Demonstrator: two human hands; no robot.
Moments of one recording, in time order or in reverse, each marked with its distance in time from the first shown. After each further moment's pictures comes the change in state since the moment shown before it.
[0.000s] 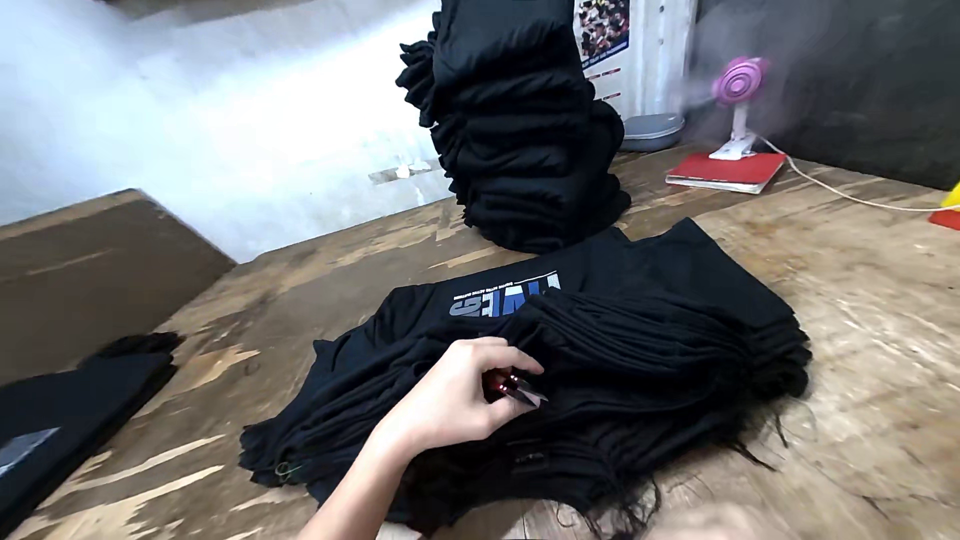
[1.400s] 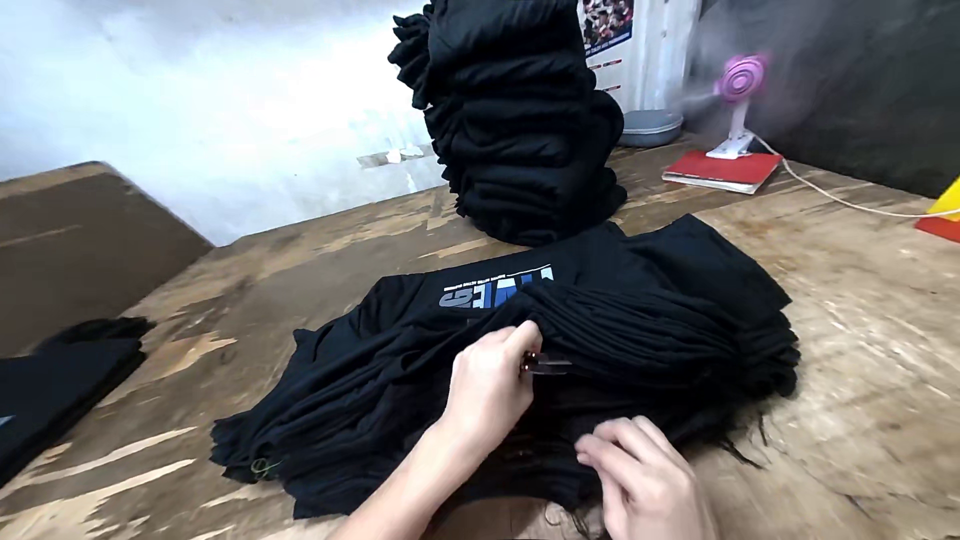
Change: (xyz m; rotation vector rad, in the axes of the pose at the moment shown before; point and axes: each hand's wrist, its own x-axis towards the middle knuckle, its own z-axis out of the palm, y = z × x) left_hand 0.022 0.017 0.057 0.403 0.409 -0.065; right_hand 0.055 0.010 0.057 -0.204 0.684 -0.018
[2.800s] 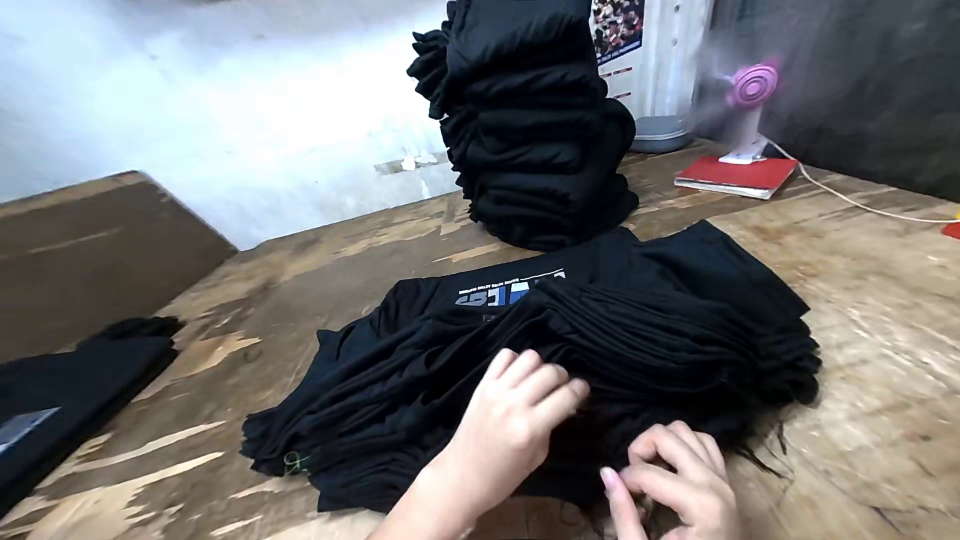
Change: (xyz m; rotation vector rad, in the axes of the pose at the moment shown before) left_hand -0.024 0.011 -0.019 -0.021 0.054 0.334; right_hand -0.005 -0.002 -0.006 0.191 0.104 0.060
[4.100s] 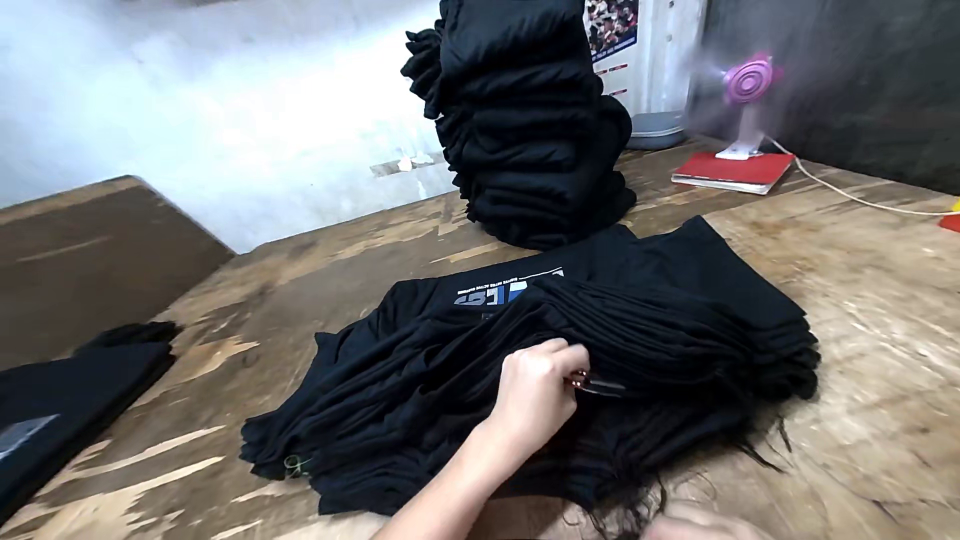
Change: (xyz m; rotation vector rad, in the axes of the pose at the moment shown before) left_hand 0.023 -0.005 0.046 -0.125 -0.026 -0.310; right_hand -0.011 -0.019 -0.052 -0.112 -0.603 0.223
